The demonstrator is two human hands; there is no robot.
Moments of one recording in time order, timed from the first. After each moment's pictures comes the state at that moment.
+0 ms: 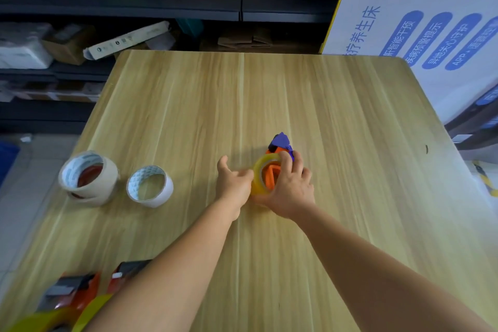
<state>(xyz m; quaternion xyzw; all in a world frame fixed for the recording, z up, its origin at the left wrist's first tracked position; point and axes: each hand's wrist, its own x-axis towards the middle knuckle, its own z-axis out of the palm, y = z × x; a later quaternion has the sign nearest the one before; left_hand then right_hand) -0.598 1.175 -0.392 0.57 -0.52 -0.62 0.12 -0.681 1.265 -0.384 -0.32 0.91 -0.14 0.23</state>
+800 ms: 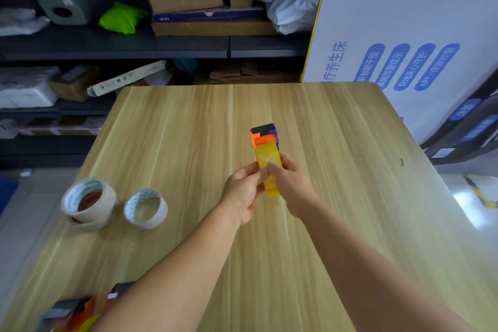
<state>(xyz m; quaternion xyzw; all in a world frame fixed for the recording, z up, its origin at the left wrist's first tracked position) -0.624 1.201 -0.334 0.39 -0.40 -0.82 0.14 -0.702 1.273 -0.319 -0.16 0.73 -0.57 0.34</state>
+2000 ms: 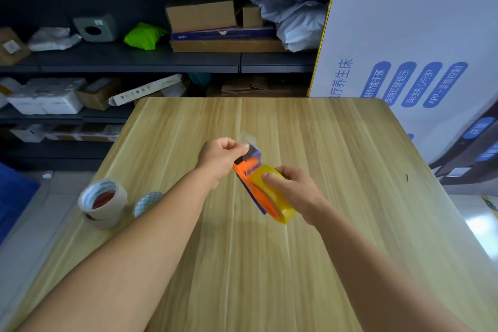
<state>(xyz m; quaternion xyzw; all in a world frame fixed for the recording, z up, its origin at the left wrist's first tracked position) -0.618 1.146 -0.273 0.46 -0.68 -0.53 0.20 -0.709 1.295 -0.289 -0.25 0.76 -0.46 0.38</state>
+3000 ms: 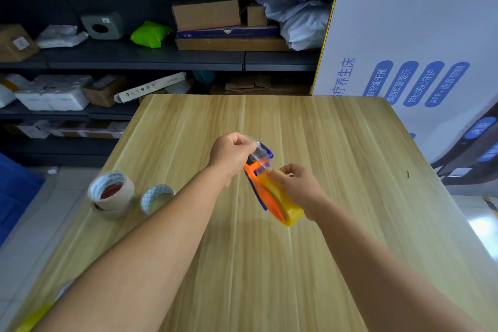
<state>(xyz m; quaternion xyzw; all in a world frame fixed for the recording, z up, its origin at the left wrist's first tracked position) -0.618 1.163 -0.271 0.45 -0.67 -0.55 0.21 -0.702 1.298 -0.294 -0.20 0.79 -0.44 0.37</state>
